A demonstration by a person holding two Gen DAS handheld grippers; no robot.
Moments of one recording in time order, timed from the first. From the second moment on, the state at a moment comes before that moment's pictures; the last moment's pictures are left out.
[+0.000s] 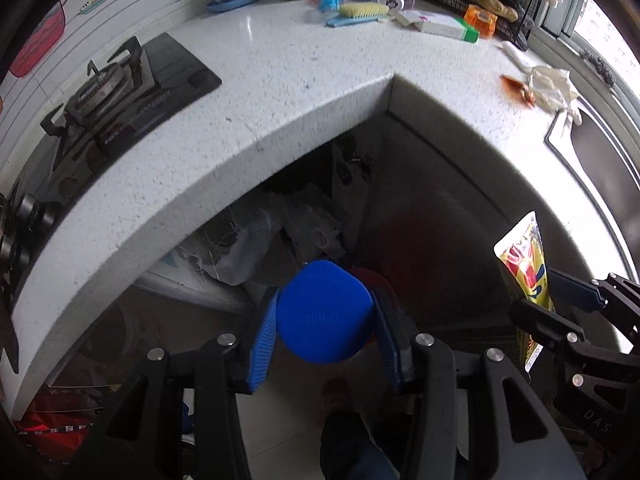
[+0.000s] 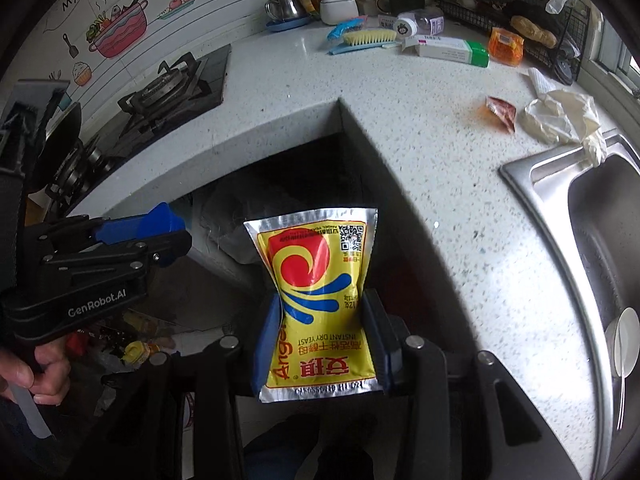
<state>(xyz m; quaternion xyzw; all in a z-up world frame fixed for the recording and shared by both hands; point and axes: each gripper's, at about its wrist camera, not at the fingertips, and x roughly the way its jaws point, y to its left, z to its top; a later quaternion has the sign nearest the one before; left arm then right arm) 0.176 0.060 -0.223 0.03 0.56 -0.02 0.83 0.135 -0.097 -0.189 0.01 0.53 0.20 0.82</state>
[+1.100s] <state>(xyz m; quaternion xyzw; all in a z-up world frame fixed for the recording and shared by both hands) 0.240 0.032 -0.497 0.11 0.60 -0.12 0.78 0.163 -0.087 -0.445 0.05 0.59 0.12 0.79</state>
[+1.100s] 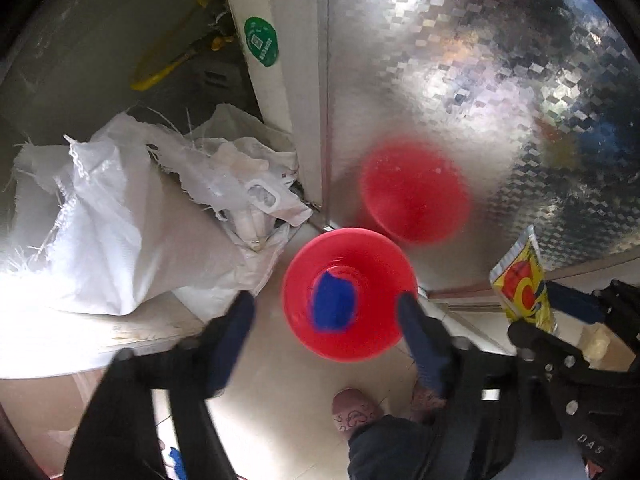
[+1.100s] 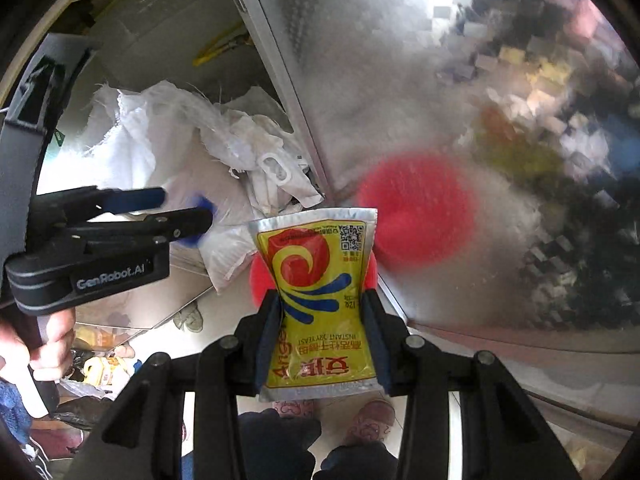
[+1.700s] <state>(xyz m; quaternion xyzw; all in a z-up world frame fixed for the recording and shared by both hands) 0.220 0.079 -0.494 0.09 0.62 -0.09 0.77 0.182 -0.053 -0.464 0.00 0.61 0.17 0.77</state>
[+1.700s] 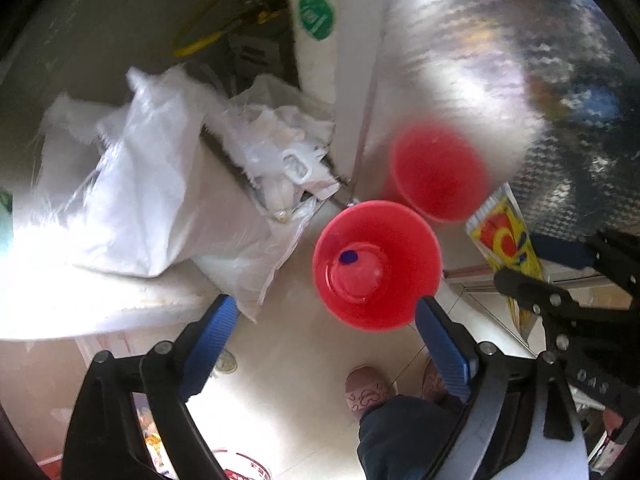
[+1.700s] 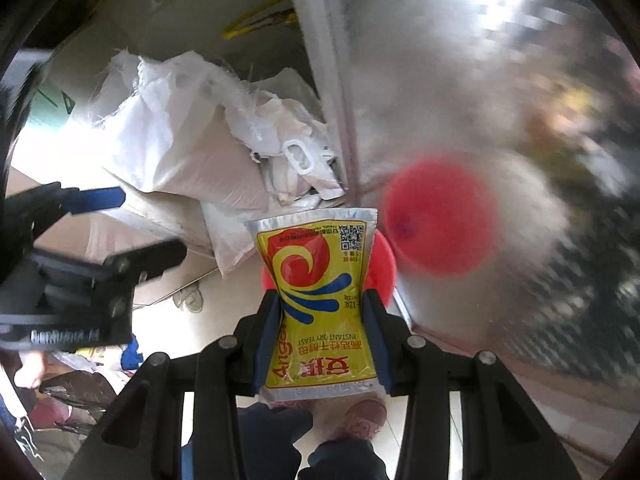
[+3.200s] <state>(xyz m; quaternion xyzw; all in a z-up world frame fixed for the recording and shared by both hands) 0.194 0.110 -0.131 0.05 0.48 -0.08 0.87 0.162 -0.067 -0.142 0.00 0.50 0.13 0.86</state>
